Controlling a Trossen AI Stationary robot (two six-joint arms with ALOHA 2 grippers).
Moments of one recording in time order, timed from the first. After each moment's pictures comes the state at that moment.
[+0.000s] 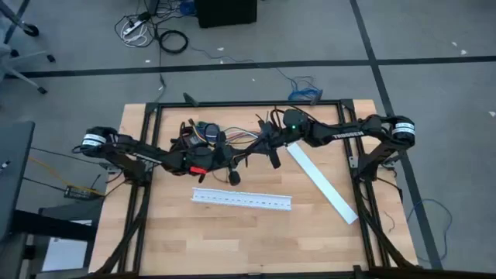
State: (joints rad) left arm -0.07 1.49 0.70 0.65 -0.42 0.06; right arm -0.25 1.57 0.89 0.58 -0.52 0.15
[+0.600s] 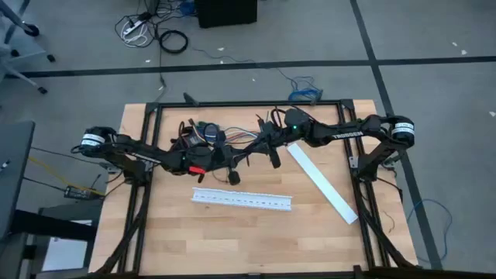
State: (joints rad) left arm -0.07 1.50 0.70 0.64 -0.41 0.05; right arm -0.25 1.57 0.89 0.63 -0.52 0.14
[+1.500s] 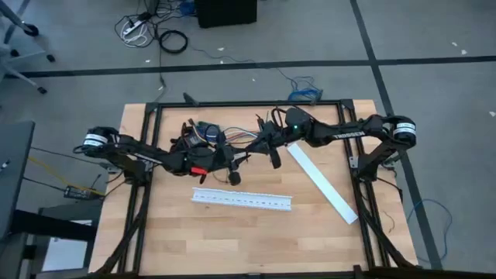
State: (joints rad) left arm -0.07 1.50 0.69 0.66 -0.45 0.07; right arm -0.24 1.56 0.90 0.60 -0.52 0.14
